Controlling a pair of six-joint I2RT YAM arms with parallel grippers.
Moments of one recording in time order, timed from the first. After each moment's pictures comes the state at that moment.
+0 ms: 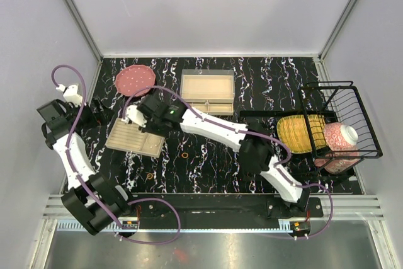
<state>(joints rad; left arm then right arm) 0.67 1.12 0.87 -0.45 0.76 0.18 1.14 2.35 2.27 -0.81 0.06 -0.38</state>
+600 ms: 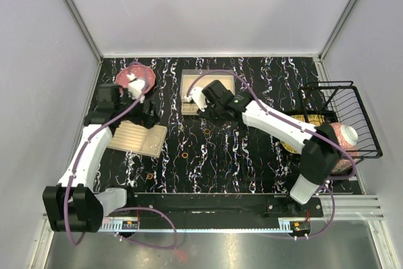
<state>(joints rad) 0.05 1.12 0.92 -0.55 0.56 0.25 0.83 1.73 1.47 -0.69 0.05 -0.29</state>
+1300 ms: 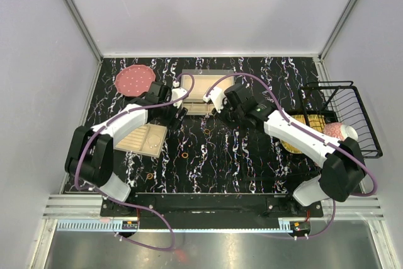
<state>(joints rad) -0.37 1.55 1.02 -0.46 0.22 0.25 0.73 1.47 1.18 -0.51 -0.07 -0.30</state>
